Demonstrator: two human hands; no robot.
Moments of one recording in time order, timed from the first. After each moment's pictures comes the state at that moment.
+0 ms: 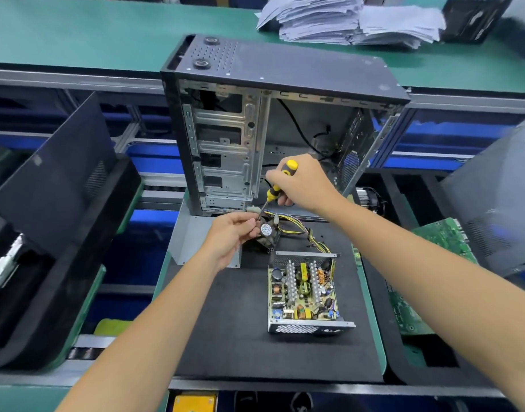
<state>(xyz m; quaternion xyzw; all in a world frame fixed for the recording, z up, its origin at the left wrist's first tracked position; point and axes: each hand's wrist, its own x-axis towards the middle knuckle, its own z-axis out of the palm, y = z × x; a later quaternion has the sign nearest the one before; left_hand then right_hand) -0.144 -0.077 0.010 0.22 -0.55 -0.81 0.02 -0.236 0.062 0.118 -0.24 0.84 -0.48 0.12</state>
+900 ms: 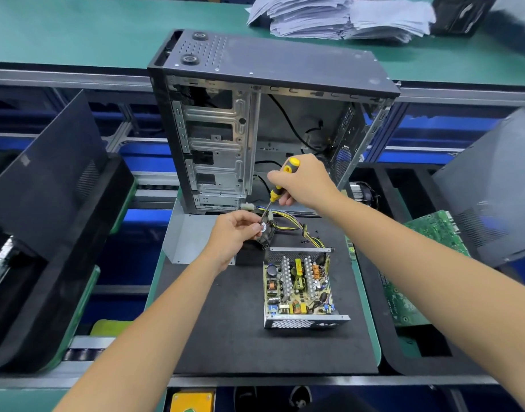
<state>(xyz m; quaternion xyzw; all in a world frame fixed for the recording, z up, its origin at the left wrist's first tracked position) -0.140 -0.062 0.006 0.15 -0.67 -0.73 0.05 -0.234 0.075 0.118 -0.18 0.84 -0.49 0.14</state>
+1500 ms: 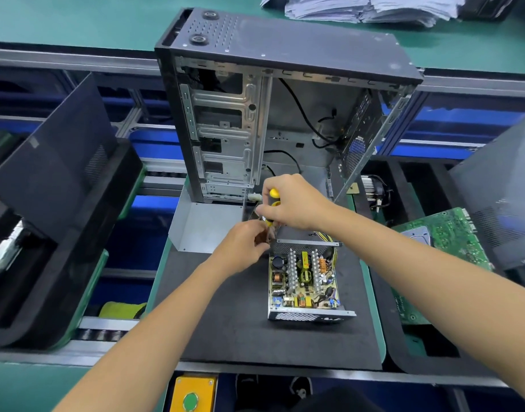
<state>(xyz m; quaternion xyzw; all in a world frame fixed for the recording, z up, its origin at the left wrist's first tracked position) -0.122 -0.058 -0.014 0.02 -0.93 -0.37 0.02 -0.206 0.069 0.099 -0.38 0.88 -0.25 0.14</state>
